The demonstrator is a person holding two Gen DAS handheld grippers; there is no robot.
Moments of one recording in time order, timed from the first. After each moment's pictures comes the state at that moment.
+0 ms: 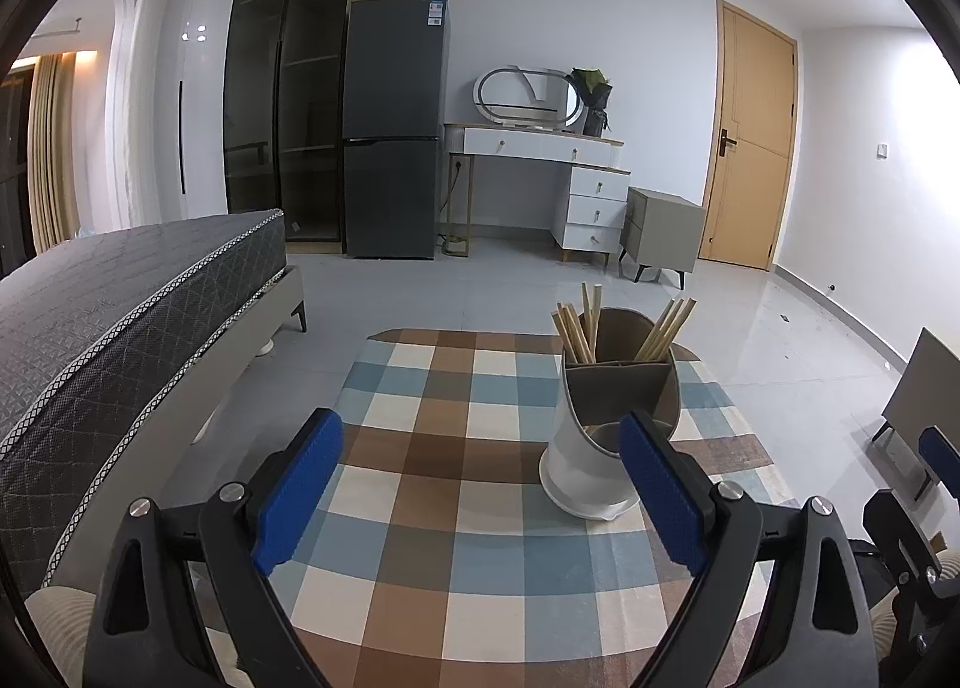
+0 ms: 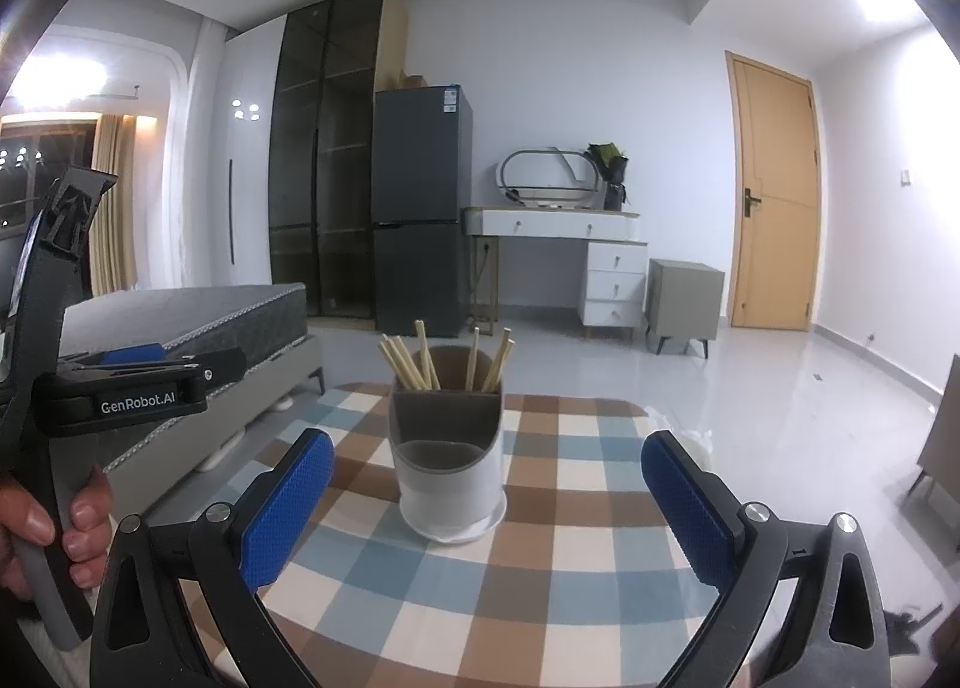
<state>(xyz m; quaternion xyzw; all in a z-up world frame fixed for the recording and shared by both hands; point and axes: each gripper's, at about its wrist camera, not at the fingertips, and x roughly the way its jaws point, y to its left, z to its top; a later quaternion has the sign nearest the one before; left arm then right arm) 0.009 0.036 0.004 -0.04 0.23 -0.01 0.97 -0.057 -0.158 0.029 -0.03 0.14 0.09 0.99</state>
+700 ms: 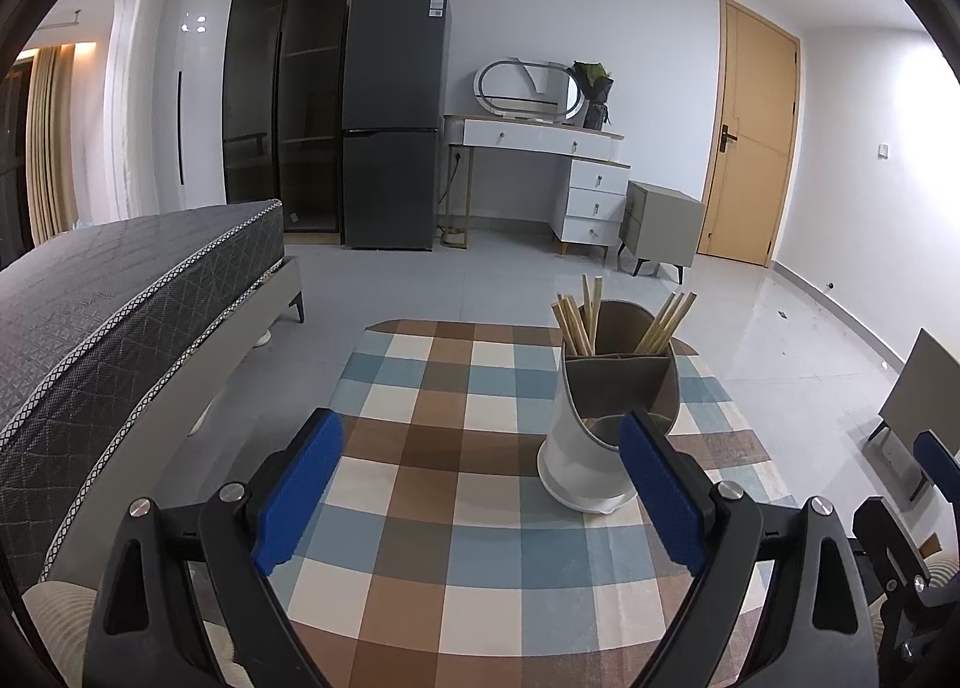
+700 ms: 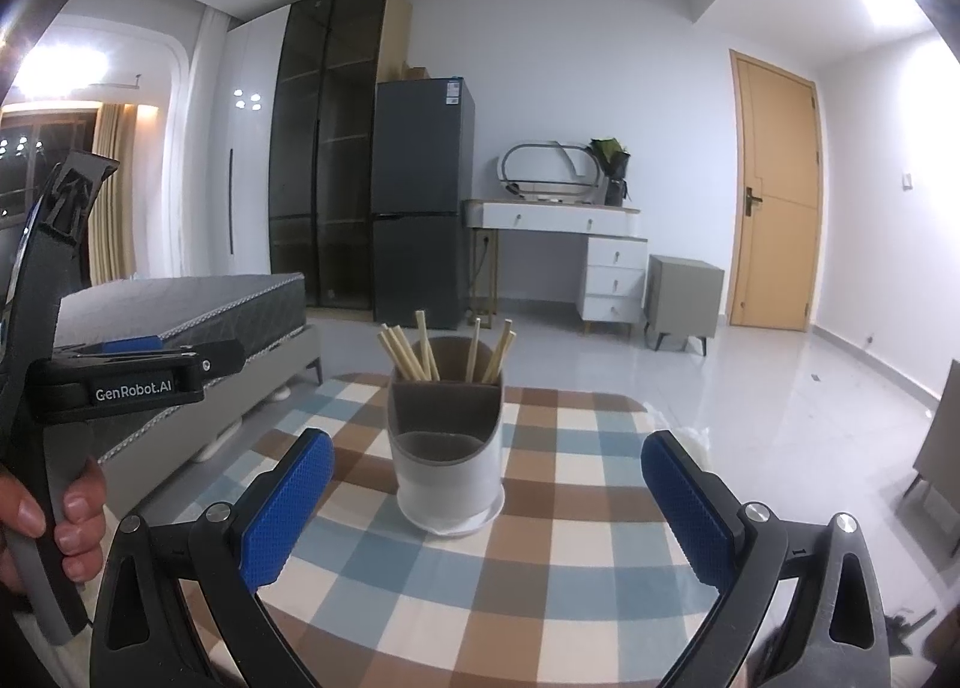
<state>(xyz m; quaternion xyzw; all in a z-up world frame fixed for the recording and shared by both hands) 0.011 0.038 0.003 -0.05 0.24 -0.01 0.97 -0.053 -0.155 0.025 -0.04 0.15 0.09 0.98</state>
